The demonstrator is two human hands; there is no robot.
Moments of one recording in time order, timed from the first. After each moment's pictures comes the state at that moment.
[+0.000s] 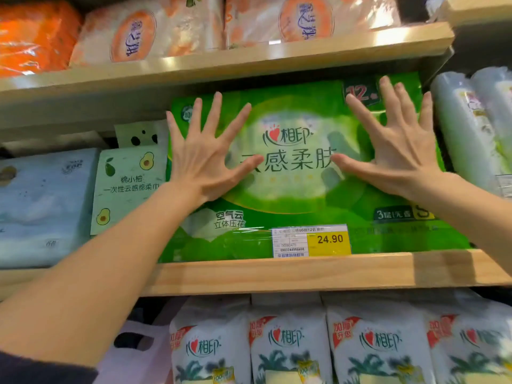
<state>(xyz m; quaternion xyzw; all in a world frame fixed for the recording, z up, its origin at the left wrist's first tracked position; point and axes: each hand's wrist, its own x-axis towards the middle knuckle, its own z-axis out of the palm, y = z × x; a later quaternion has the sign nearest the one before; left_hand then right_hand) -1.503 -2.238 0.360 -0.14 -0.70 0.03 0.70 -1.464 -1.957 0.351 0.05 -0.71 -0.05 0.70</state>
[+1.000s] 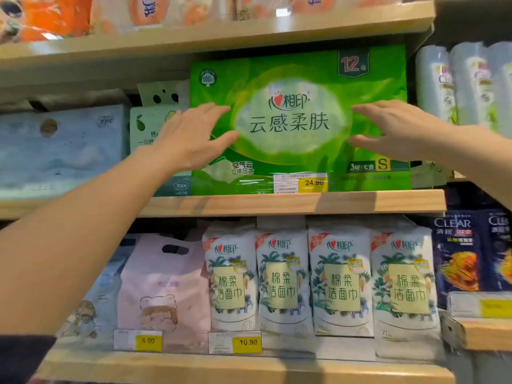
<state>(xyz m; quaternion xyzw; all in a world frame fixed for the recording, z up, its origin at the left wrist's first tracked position) -1.405 -2.274 0.318 -0.18 -0.84 -0.03 0.51 -1.369 -1.966 0.323 0.08 -0.88 -0.08 0.46</state>
